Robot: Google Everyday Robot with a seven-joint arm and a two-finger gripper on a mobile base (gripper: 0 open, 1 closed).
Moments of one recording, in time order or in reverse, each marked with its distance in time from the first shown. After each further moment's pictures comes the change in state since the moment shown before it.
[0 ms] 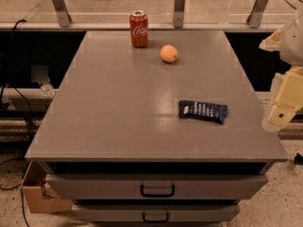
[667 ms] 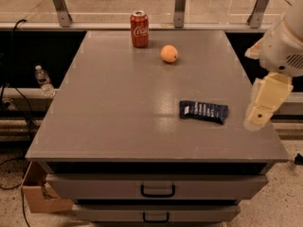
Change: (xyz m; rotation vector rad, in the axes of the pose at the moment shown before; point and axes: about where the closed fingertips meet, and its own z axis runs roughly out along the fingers) arm -0.008 -0.011 0.034 -0.030 -0.009 0.011
